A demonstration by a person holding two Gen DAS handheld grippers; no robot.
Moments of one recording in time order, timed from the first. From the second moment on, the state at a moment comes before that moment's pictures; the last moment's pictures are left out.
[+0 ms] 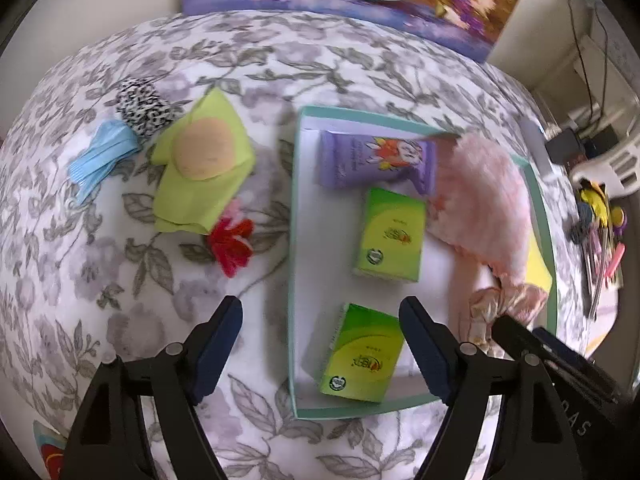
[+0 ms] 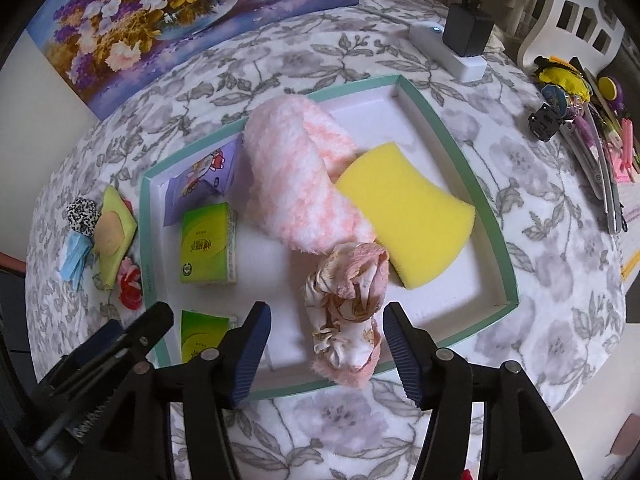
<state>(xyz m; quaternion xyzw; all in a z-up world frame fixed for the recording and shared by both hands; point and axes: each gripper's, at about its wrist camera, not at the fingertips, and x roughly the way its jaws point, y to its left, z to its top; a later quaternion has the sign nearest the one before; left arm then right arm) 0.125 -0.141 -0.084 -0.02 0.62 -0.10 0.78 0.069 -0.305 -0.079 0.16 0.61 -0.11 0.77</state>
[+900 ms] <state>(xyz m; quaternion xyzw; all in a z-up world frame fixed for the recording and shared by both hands) 0.155 -0.038 -0.082 -0.10 0.60 0.04 0.79 0.076 -0.261 -0.073 0.13 0.60 -0.08 0.78</state>
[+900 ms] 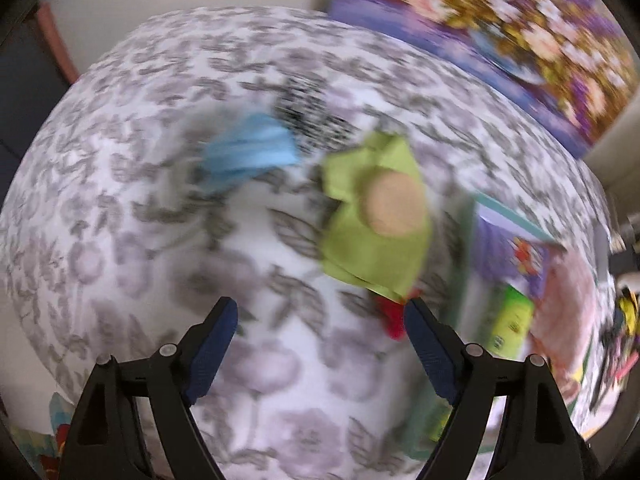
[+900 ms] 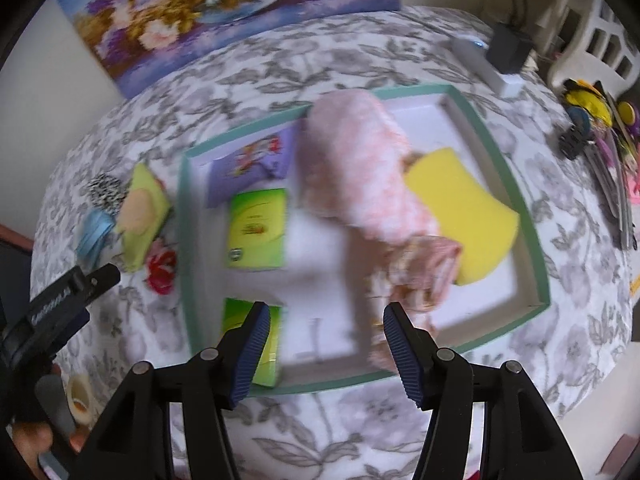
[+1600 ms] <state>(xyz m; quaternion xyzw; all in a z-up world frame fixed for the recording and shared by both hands) 0.164 0.065 -0.079 -0.16 0.58 0.14 0.79 0.097 -0.186 -0.070 0.12 0.60 -0.03 0.79</state>
